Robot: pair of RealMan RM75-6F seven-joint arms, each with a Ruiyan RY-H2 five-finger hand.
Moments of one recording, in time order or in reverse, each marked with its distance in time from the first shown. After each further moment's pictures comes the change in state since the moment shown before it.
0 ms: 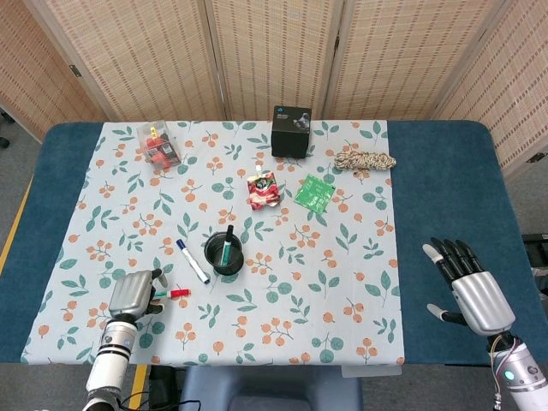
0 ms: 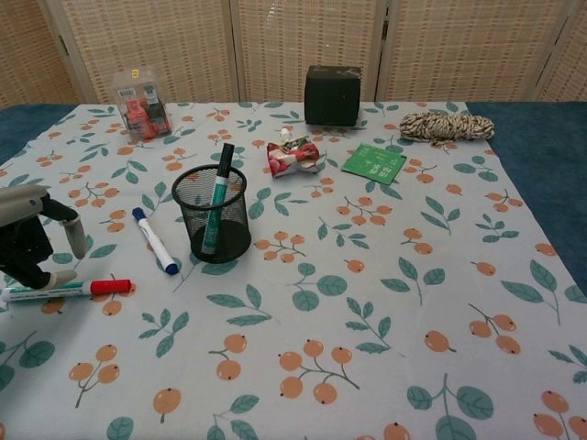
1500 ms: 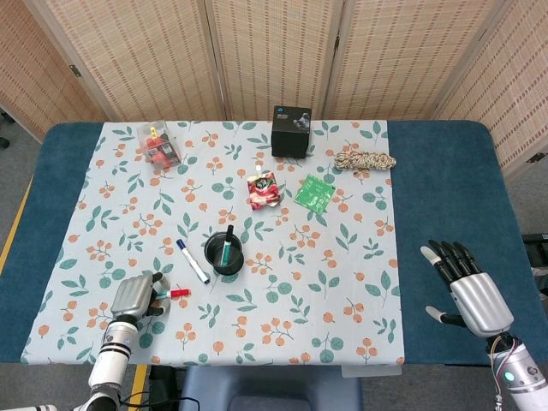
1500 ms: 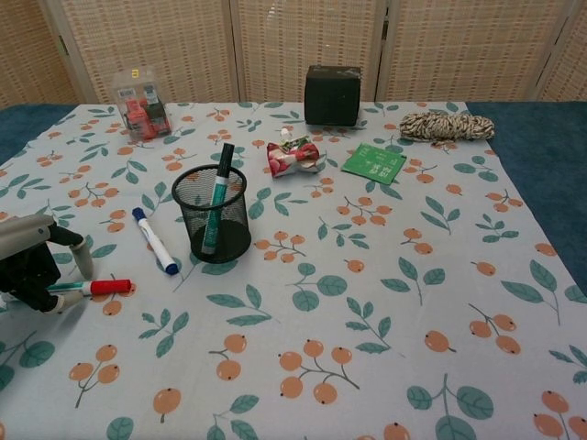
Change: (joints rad) left arm -0.002 -0.042 0.050 0.179 0.035 -0.105 -0.172; right arm -0.003 0.007 0.000 -0.003 -0.016 -0.012 0.020
